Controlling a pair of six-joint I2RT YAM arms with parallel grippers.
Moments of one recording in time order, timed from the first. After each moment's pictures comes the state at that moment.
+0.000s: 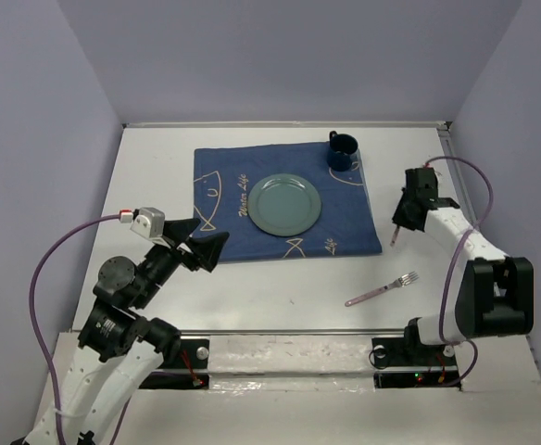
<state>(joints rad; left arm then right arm) -0.50 0.31 0.63 -0.23 0.11 -0.37 -0.01 1.45 0.89 -0.44 0.20 0.43</state>
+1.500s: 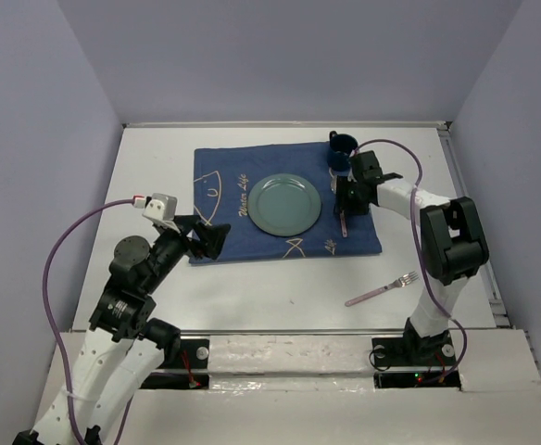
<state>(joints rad) -0.42 0.45 0.63 -0.24 0.13 -0.36 0.28 1.86 1.23 -0.38 -0.06 0.34</state>
